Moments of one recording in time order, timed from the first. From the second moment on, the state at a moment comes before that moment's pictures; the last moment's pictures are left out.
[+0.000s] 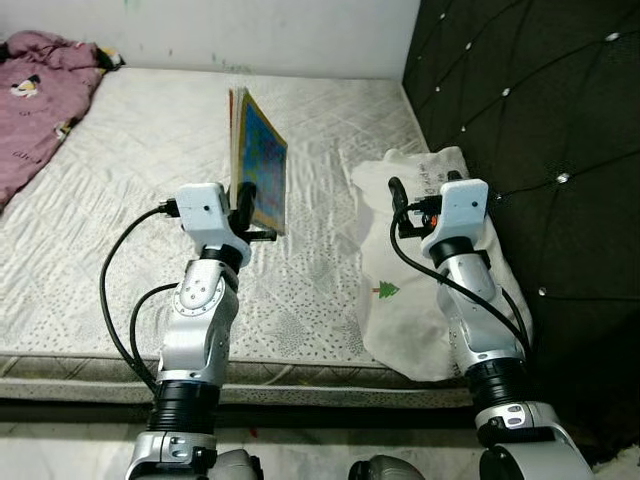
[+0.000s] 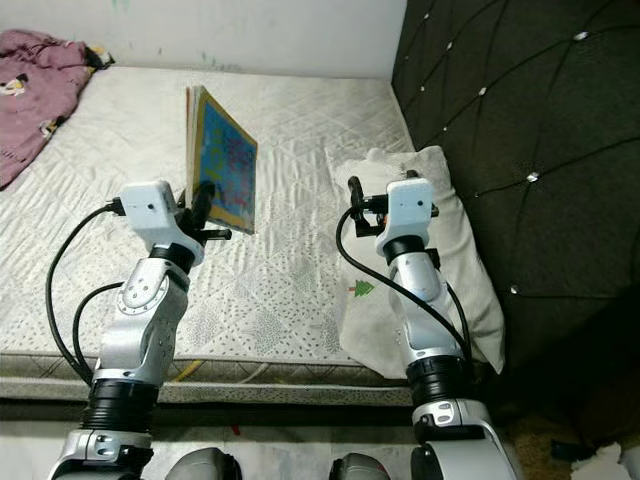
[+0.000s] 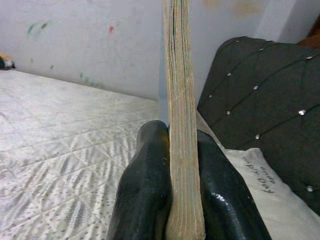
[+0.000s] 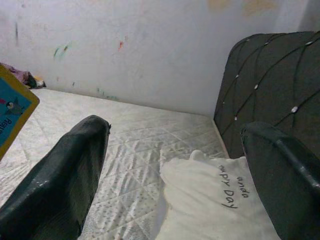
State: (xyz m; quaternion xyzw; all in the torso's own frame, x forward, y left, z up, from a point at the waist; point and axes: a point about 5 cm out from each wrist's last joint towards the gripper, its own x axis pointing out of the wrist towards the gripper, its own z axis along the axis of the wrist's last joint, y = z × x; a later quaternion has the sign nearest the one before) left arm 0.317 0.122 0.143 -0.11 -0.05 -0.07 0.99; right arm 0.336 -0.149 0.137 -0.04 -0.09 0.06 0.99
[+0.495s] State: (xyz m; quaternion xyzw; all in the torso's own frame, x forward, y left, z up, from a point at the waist) left arm 0.291 0.148 0.120 -0.09 -0.01 -0.04 1.00; right arm 0.309 -0.135 0.125 0.01 -0.07 0.08 0.99
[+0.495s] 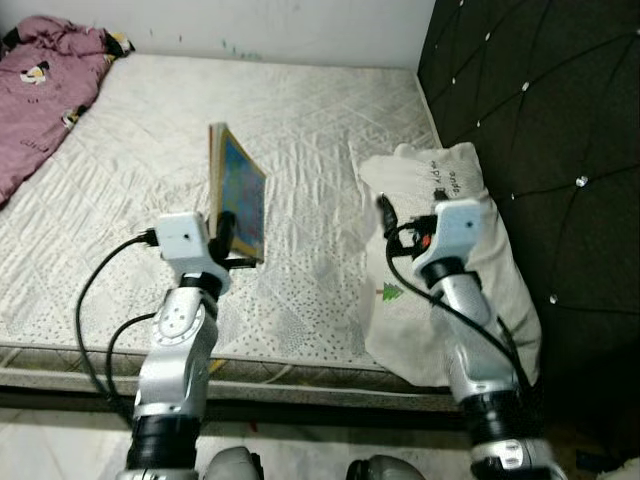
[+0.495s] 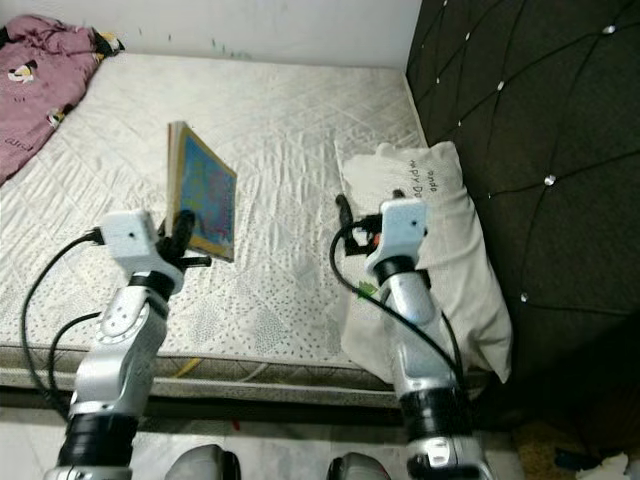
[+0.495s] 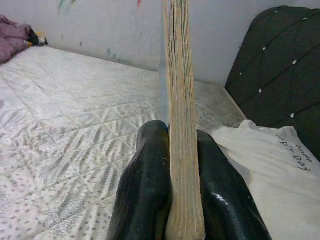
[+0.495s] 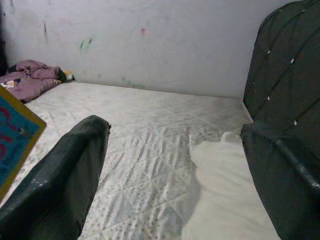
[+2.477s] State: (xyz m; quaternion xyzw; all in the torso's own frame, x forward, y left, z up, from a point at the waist) left arm 0.275 0.157 0.118 -0.08 0.01 -0.02 1.00; right arm 0.292 -0.137 0.127 0.02 -0.04 0.09 1.00
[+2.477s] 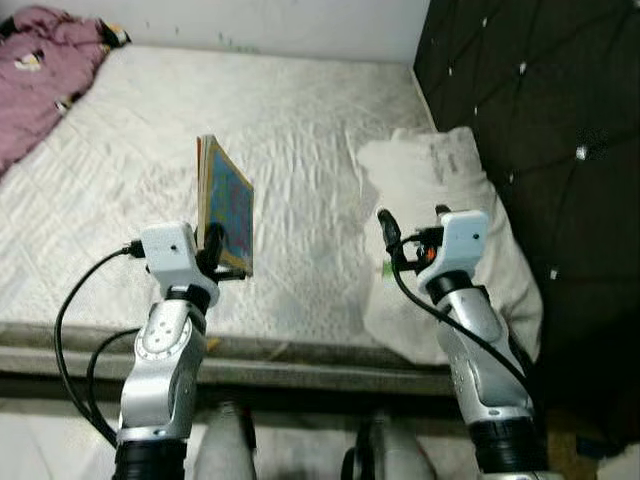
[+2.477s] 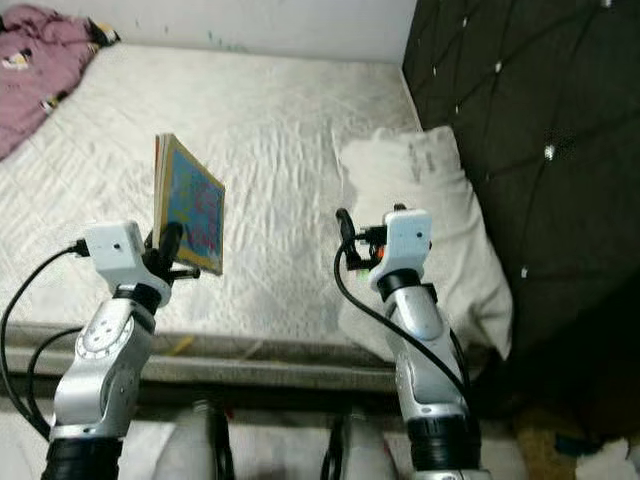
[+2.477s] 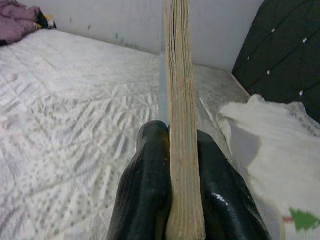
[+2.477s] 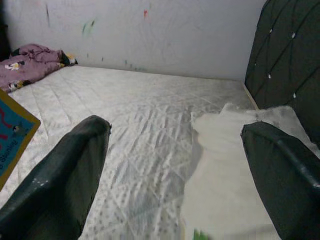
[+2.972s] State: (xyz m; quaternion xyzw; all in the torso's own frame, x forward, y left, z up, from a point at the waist) left arm 0.268 0.165 0.111 -0.10 0.03 -0.01 0.99; right arm 0.290 -0.137 0.120 0.02 -0.02 0.10 1.00
